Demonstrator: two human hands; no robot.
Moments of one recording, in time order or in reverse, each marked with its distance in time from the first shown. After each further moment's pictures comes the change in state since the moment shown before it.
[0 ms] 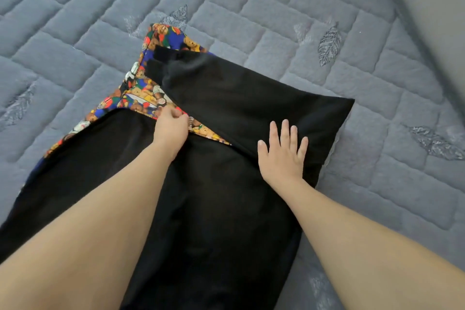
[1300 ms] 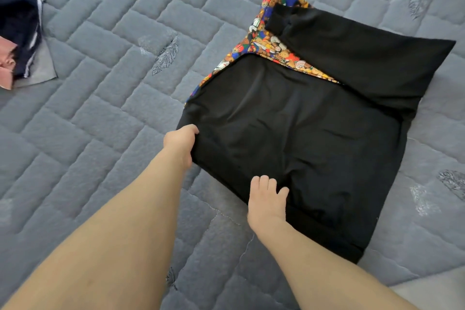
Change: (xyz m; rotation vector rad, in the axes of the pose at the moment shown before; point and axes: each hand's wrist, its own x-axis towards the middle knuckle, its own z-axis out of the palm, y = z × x) left_hand -0.089 -0.184 -0.294 -0.398 0.001 -0.469; right_hand -0.329 -0.249 0.112 -0.330 -0.282 -0.212
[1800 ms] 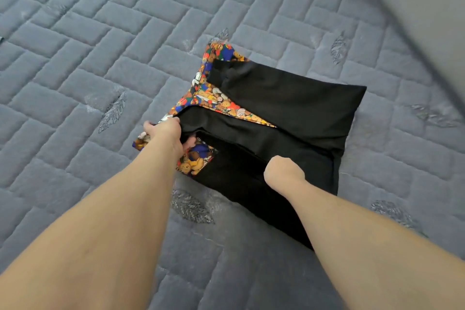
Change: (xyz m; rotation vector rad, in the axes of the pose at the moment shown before) left_hand -0.058 0.120 0.155 -0.163 0.071 -0.021; right_hand 0.091 0.192 -0.149 0.439 -0.088 0.345
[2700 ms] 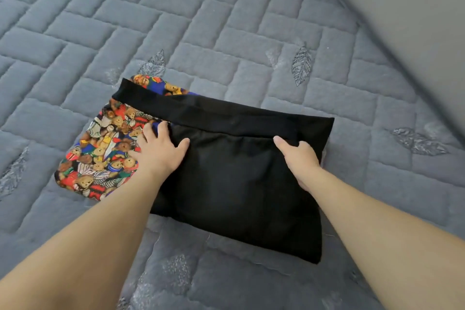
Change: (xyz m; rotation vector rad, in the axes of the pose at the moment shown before) left_hand 0.083 -0.030 0.202 1.367 -0.049 0.866; right_hand 0.207 0.121 -0.100 0.932 0.155 0.236
